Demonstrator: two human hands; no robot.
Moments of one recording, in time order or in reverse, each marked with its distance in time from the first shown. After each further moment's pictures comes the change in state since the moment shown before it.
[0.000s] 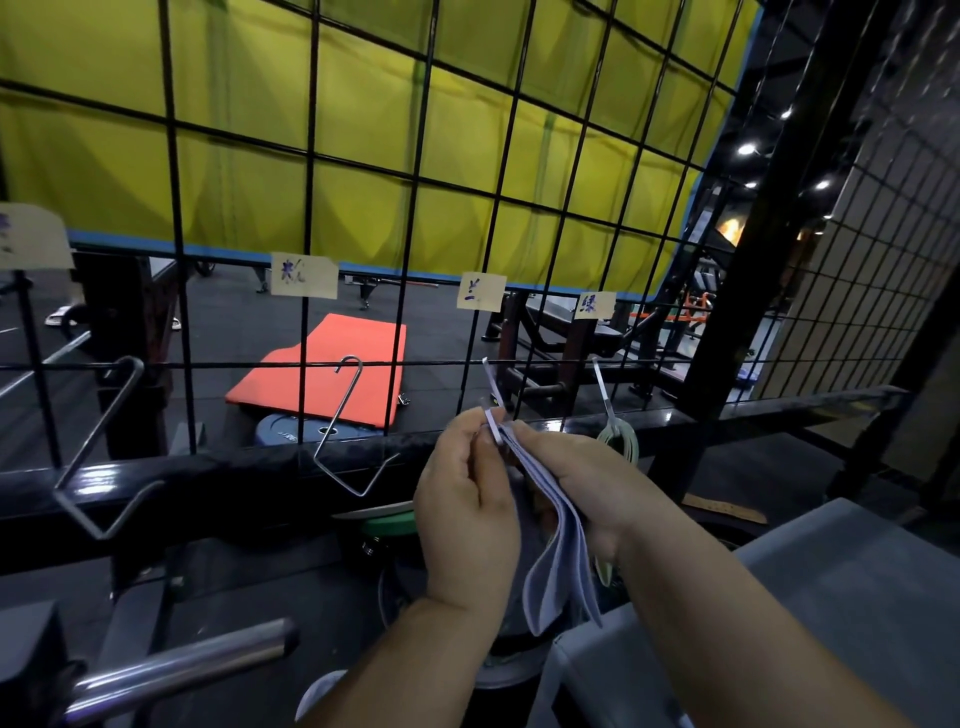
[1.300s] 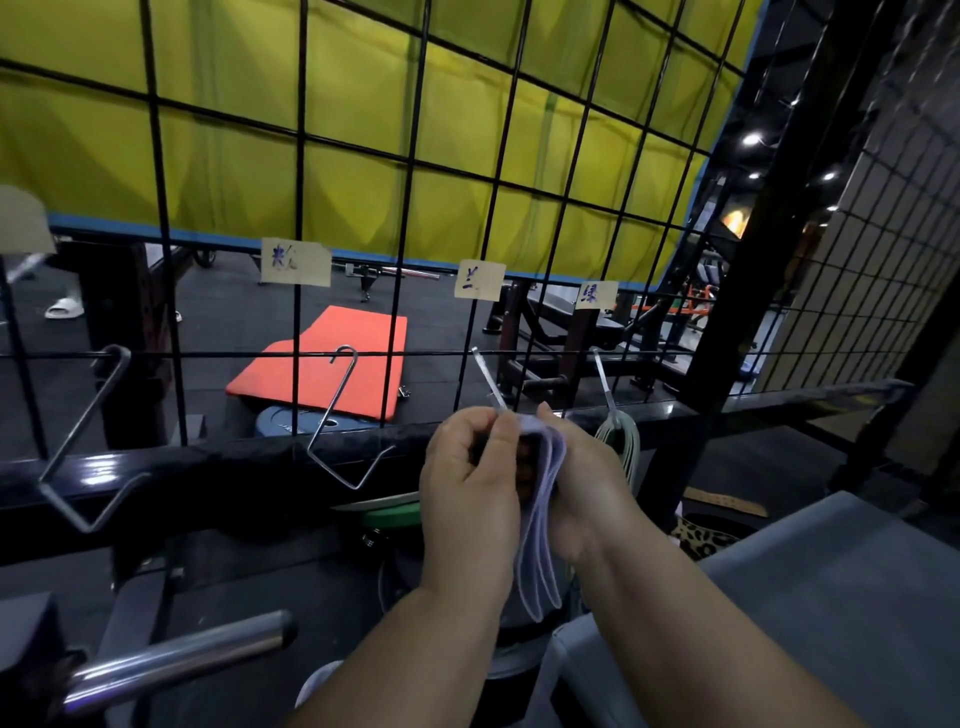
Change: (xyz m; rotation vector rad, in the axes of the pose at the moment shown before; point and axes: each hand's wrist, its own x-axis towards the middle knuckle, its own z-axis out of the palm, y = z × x) left_hand 0.003 0.012 0.002 -0.232 -0.090 -0.362; right_hand 0.019 0.019 0.008 0.401 0.146 0.024
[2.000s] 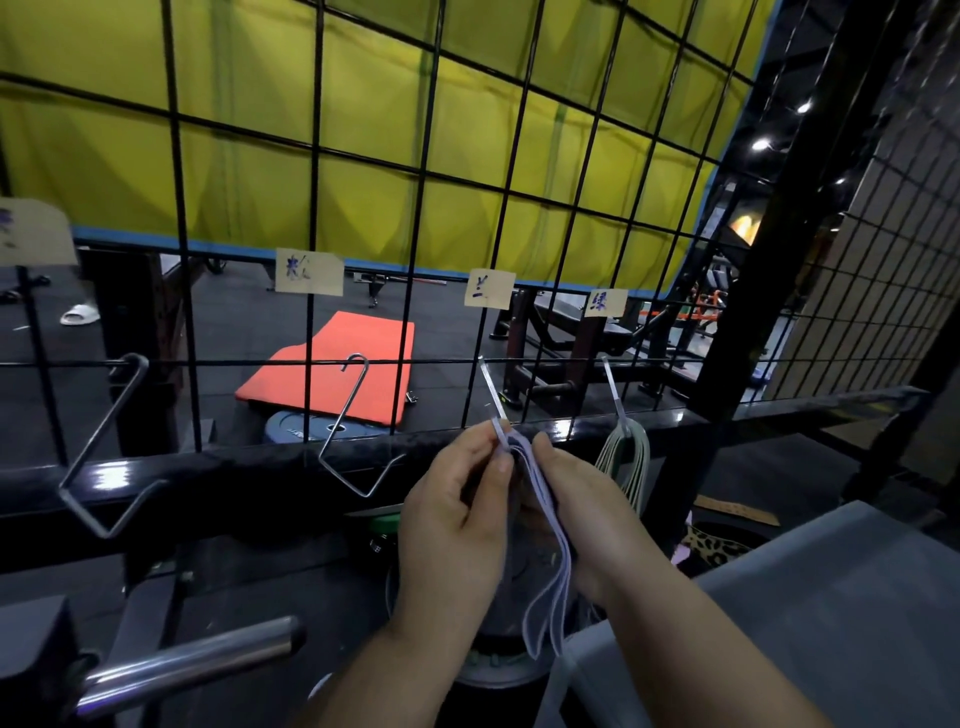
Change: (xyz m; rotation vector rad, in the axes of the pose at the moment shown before) left_hand -0.008 -0.004 -0.031 0.189 -0.110 0.198; right_hand -0.023 0.009 -0.006 -0.316 -0.148 -0.142
